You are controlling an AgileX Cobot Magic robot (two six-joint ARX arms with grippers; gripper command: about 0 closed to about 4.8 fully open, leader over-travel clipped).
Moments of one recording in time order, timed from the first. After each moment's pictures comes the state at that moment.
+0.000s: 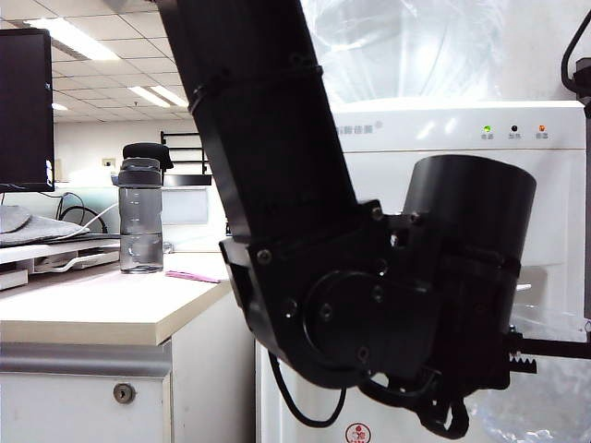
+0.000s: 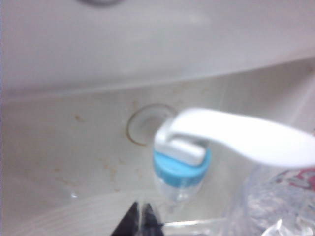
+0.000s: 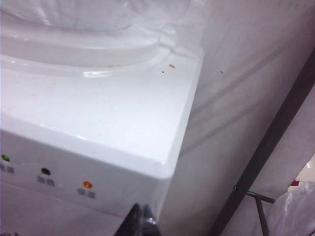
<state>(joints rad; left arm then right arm) -1.14 2.38 1.17 0.95 -0.70 -0.20 0.17 0.77 0.29 0.40 0.05 -0.16</state>
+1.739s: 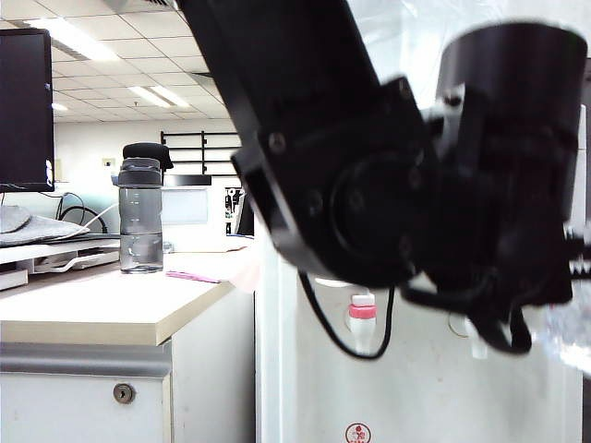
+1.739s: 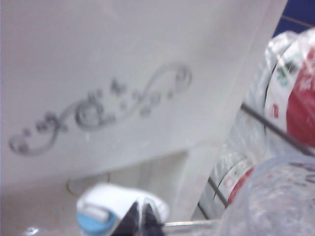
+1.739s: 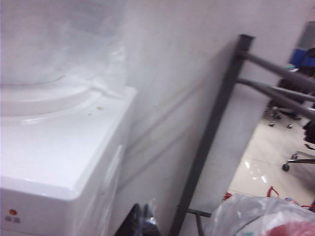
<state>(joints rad) -1.21 2.26 1.17 0.95 -0.69 -0.20 0.04 0.50 0.29 0.29 0.05 -0.18</state>
